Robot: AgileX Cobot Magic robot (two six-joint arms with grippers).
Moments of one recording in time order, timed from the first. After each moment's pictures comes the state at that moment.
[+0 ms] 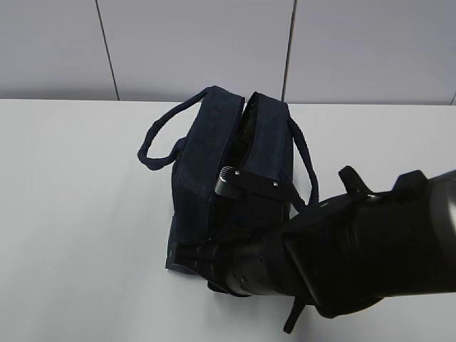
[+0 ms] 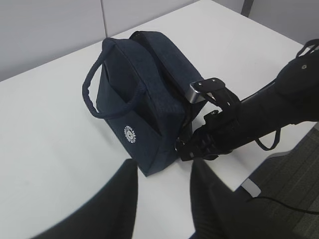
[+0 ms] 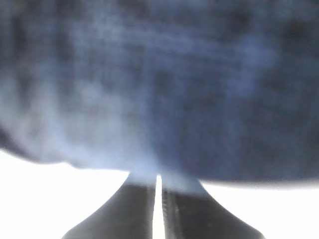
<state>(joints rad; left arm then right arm) -0.52 0.59 -0.82 -0.31 0.83 0.25 0.86 1.82 -0.86 1.84 -0.09 -0.92</state>
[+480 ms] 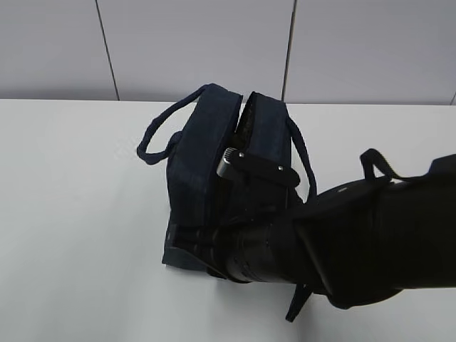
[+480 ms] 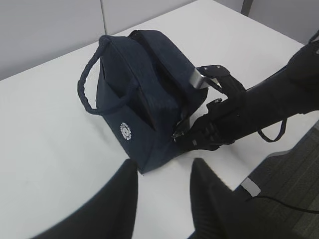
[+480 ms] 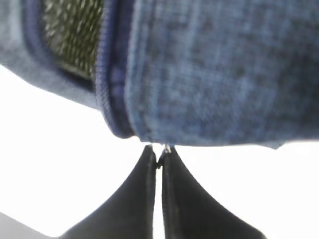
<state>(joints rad) -0.52 0.59 -0.82 -0.31 0.83 0.25 0.86 1.76 -0.86 1.84 -0.09 -0.93</state>
